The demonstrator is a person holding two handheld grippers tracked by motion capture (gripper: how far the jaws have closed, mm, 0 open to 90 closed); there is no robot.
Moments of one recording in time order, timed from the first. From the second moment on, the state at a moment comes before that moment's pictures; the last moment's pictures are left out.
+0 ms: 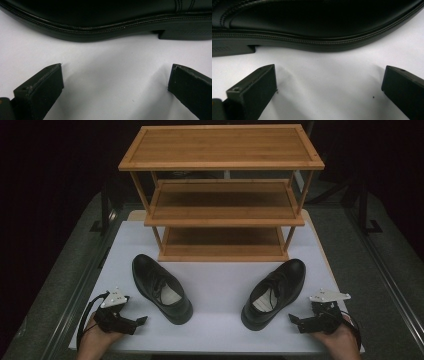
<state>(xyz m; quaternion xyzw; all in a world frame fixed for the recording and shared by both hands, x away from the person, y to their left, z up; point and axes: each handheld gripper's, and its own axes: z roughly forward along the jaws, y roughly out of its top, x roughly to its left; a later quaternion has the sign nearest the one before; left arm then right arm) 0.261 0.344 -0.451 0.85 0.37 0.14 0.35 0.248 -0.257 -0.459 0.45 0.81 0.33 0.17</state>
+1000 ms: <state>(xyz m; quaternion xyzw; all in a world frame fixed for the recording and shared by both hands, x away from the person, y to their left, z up) 0.263 0.367 -0.422 0.83 0.39 0.13 0.38 0.248 -0.258 -0.460 0.45 0.81 0.33 0.17</state>
